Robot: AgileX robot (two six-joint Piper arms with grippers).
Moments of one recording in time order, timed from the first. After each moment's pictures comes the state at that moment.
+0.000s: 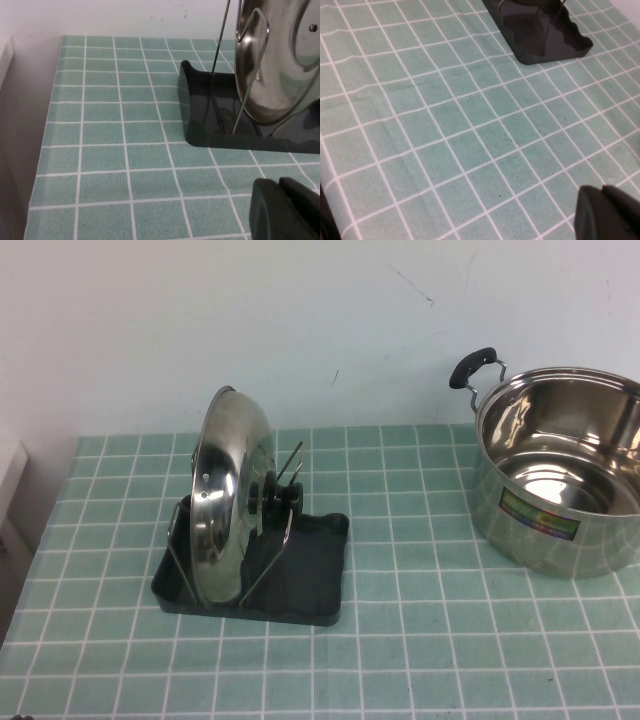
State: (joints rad) right arm 0.64 0.28 -0.40 0.20 0.81 -0.59; left arm -0.14 -0.01 0.02 -0.13 0.35 -0.06
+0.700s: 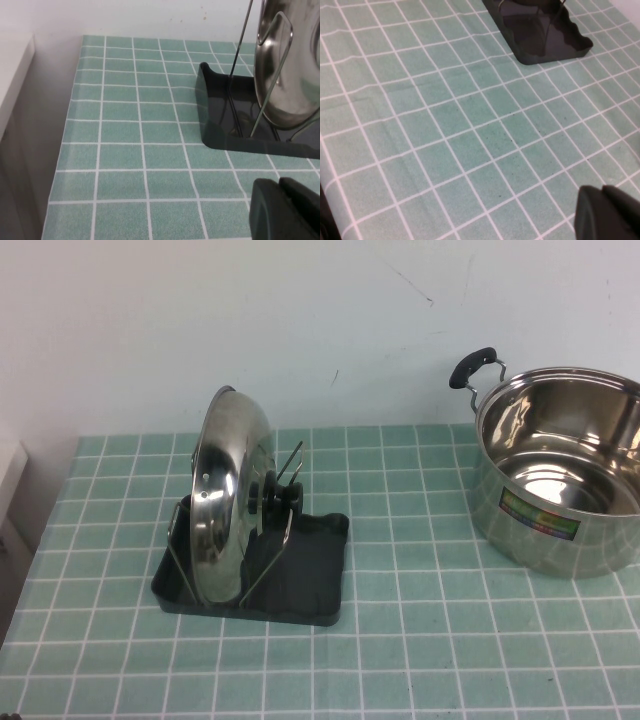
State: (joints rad) right arm 0.64 0.28 -0.40 0.20 0.81 -0.59; left arm -0.11 -0.01 0.02 -0.09 0.35 -0.10
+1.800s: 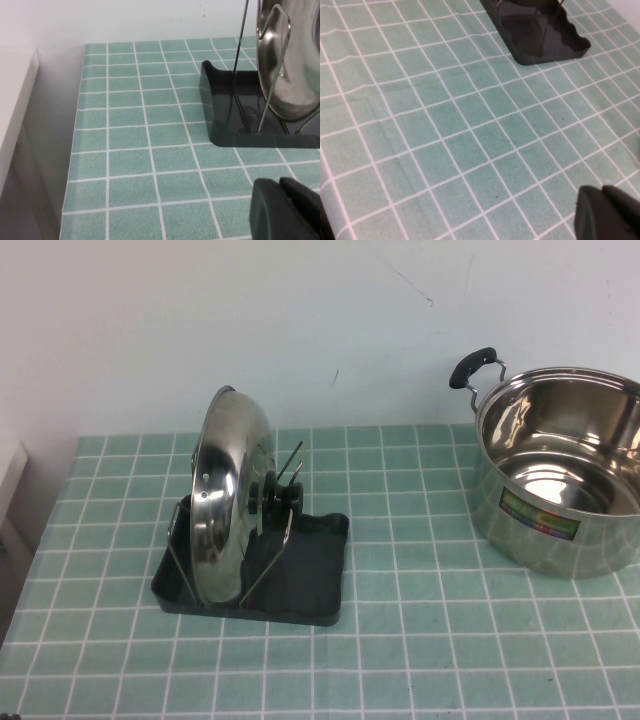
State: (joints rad) right arm 0.64 0.28 -0.40 0.20 0.81 -0.59; left arm -0.11 -0.01 0.02 -0.08 0.35 -0.02
